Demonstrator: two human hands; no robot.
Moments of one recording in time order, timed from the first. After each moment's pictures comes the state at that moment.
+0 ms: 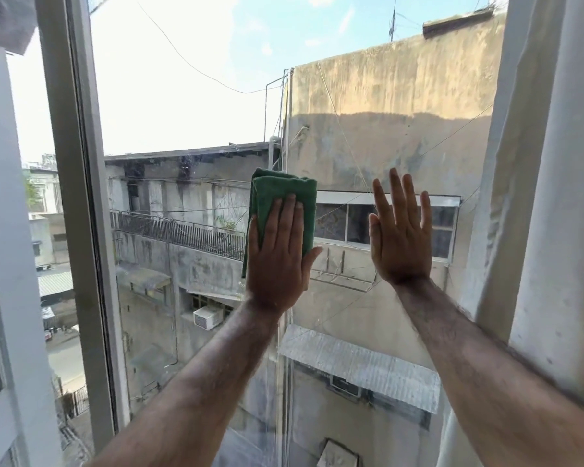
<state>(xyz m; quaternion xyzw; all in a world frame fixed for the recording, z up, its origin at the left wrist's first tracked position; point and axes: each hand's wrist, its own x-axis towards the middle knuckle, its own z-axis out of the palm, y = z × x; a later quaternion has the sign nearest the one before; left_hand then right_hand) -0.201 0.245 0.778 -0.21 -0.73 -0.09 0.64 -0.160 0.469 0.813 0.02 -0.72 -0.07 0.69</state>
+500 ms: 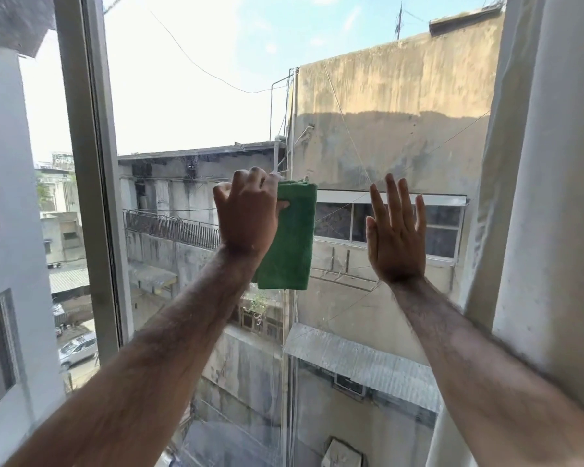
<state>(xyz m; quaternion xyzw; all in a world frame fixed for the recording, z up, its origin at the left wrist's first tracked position) -0.165 0.199 0.877 -0.14 -0.80 -0.12 0.57 -0.161 0.469 0.813 0.02 -0.73 -0.08 0.68</state>
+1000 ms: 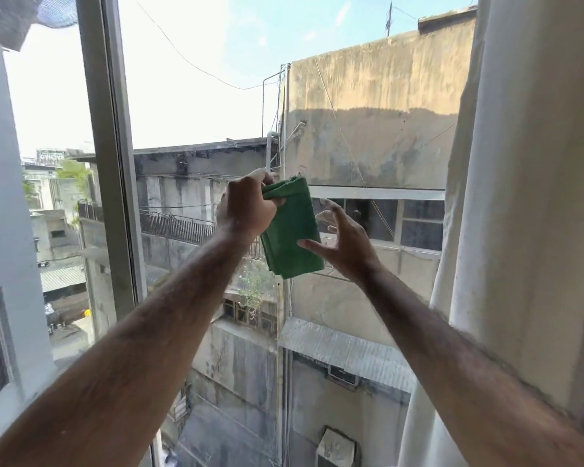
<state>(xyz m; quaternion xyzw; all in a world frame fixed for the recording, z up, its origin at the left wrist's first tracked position) -0.126 0.176 0.894 -0.22 -0.80 -0.36 0.43 -0.092 0.384 0.824 0.13 -0.86 0.26 0.42</state>
